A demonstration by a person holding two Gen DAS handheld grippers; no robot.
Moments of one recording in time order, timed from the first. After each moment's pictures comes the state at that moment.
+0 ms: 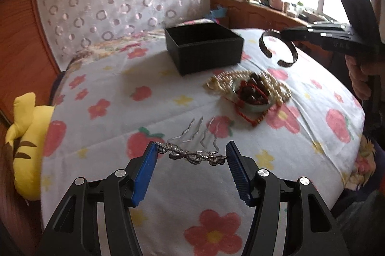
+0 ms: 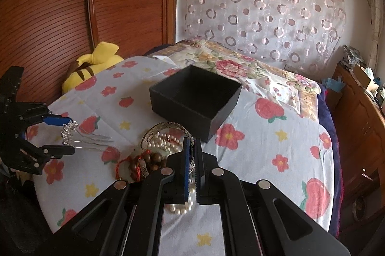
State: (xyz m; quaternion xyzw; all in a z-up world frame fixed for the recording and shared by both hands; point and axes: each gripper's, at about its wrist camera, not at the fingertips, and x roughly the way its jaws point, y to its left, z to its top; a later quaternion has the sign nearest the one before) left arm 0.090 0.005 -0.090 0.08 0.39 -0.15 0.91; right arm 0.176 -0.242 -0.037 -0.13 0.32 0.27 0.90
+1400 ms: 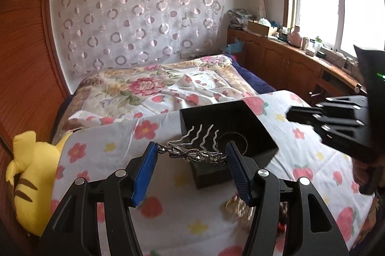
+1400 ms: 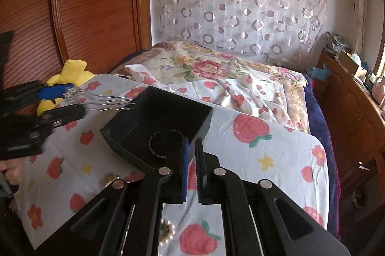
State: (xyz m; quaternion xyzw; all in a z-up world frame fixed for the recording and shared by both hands) left arm 0.225 -0.025 -0.028 0.05 0.31 -0.11 0.94; right arm 0.261 -0.235 -0.033 -0.09 0.34 0.21 0.91
